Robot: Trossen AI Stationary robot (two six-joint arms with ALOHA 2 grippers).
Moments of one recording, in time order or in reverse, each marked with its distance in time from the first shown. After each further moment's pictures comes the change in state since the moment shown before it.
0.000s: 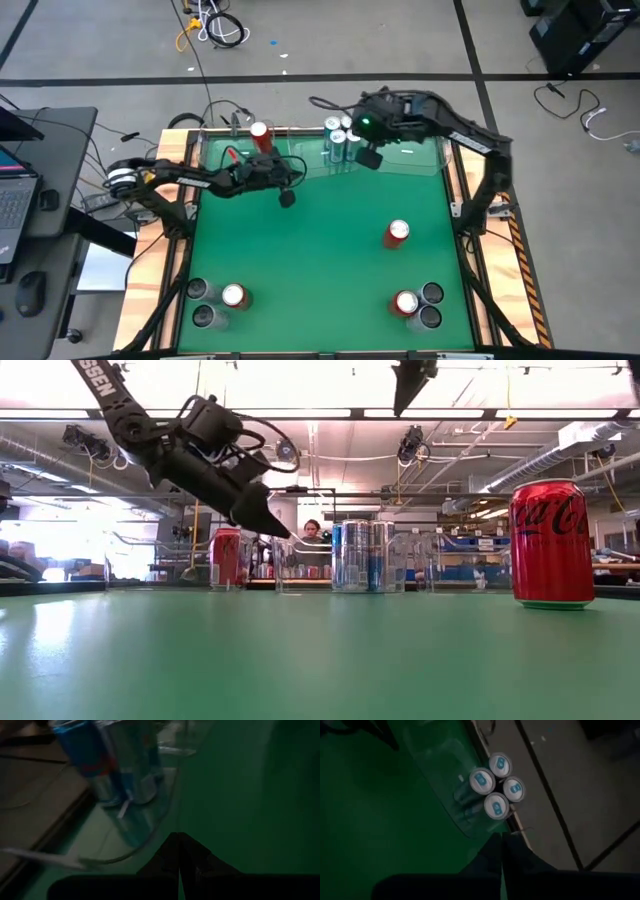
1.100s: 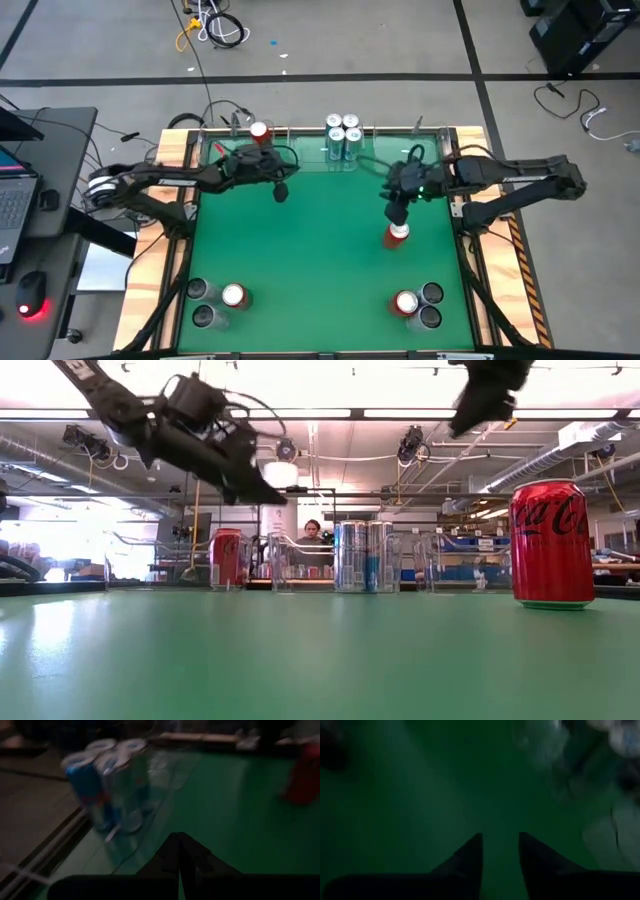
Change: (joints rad) left arm 0.040 -0.185 -0.002 -0.067 0.141 -0.054; right arm 0.297 -0.613 -1.007 0.570 -0.164 0.435
